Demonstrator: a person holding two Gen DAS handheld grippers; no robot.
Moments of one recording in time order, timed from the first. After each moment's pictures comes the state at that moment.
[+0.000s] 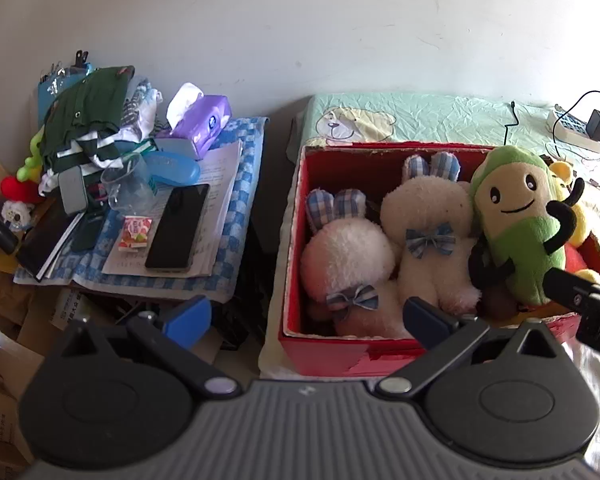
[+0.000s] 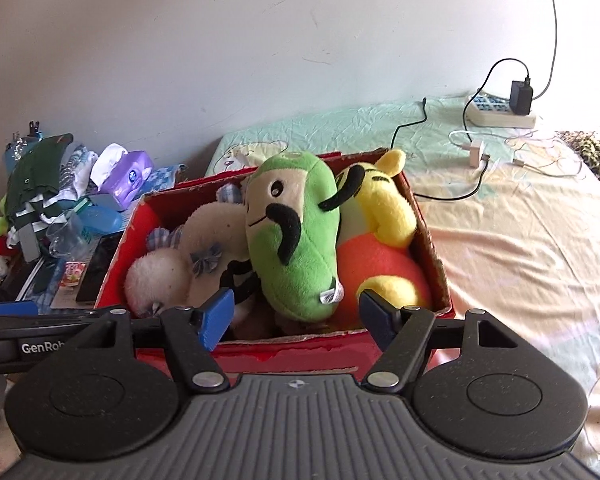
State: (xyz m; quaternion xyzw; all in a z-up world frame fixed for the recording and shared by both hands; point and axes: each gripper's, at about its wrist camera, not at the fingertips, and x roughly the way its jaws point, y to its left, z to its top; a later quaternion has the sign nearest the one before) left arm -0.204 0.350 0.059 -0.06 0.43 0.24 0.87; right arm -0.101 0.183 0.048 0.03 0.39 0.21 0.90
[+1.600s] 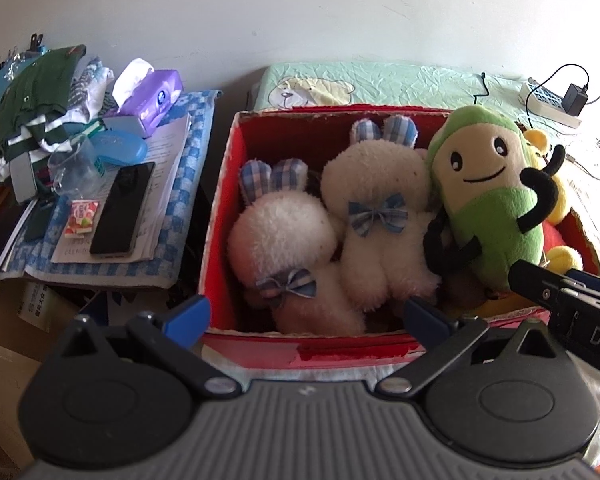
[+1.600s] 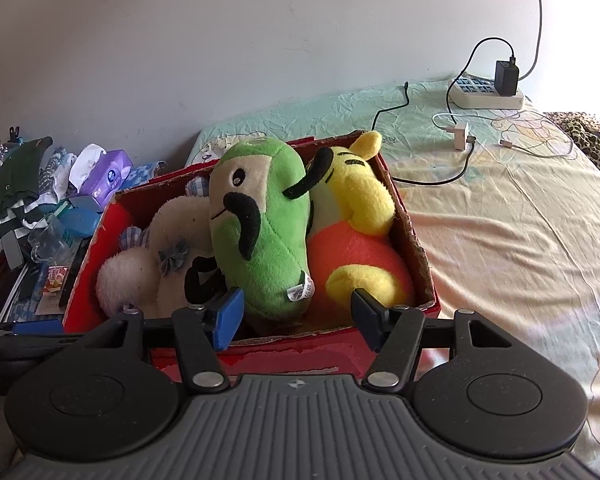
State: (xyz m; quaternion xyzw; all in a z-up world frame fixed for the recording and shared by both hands) left arm -0.175 0.334 0.029 -0.07 0.46 0.19 0.86; right arm -0.087 0.176 0.029 0.04 0.40 0.18 0.90
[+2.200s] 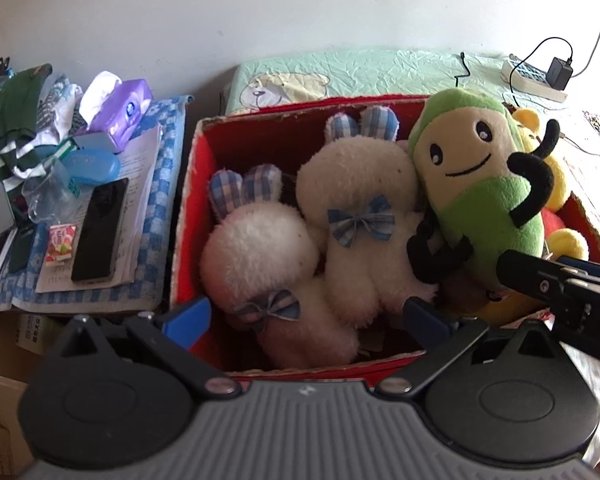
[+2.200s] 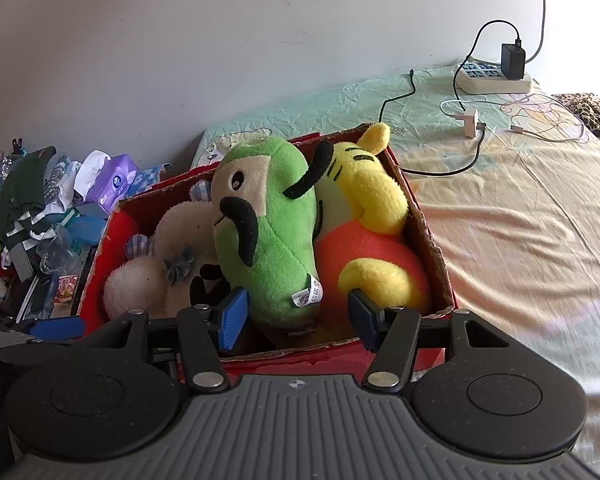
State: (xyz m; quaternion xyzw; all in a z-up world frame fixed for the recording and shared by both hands) left arm -0.150 0.334 0.016 -0.05 0.48 0.15 0.86; right arm -0.076 0.179 0.026 0.07 0.42 0.19 0.88
